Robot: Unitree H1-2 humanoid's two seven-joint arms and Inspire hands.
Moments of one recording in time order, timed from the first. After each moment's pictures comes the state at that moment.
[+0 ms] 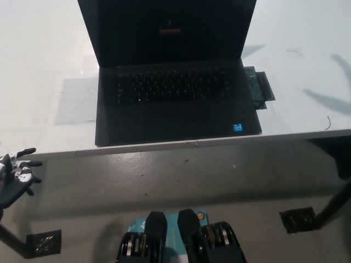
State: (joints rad) left_arm -0.11 0.37 0.22 -0.20 -0.08 0.42 -0.09; right_arm -0.95 -0.43 -0.01 0.06 0.15 0.45 0.06
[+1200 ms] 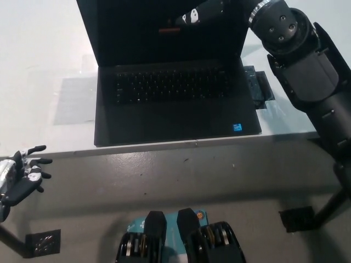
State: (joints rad) left_arm -0.13 0.39 0.18 -0.20 -0.07 0.42 -0.13; right_arm -1.25 -0.20 0.37 0.75 -0.15 0.04 0.17
